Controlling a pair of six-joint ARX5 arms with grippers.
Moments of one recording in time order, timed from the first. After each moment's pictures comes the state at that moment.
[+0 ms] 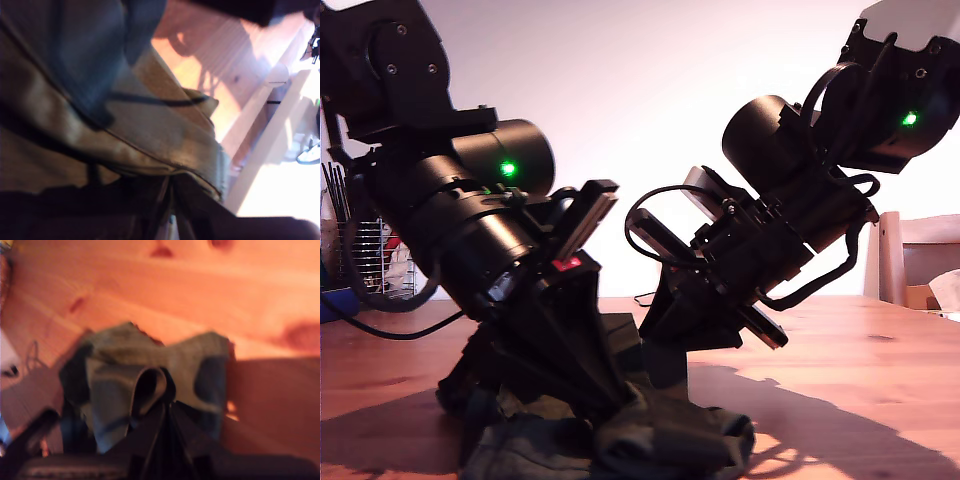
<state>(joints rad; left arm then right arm) -0.61 1.78 0.90 -0.34 0.73 -0.29 0.52 1.84 0.87 0.15 -0.52 0.40</state>
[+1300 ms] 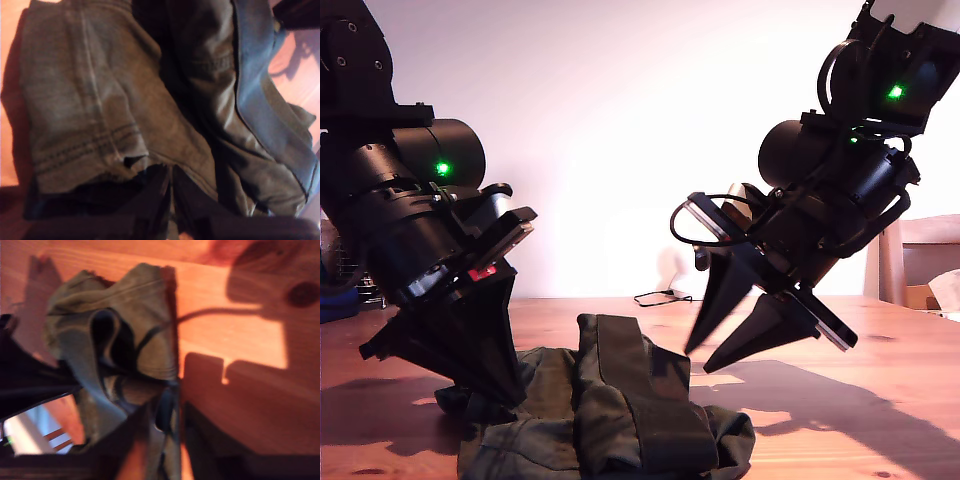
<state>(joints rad) -0.46 1.72 0.90 -0.47 0.55 -0.10 0.41 1.84 1.04 -0.38 -0.65 0.32</state>
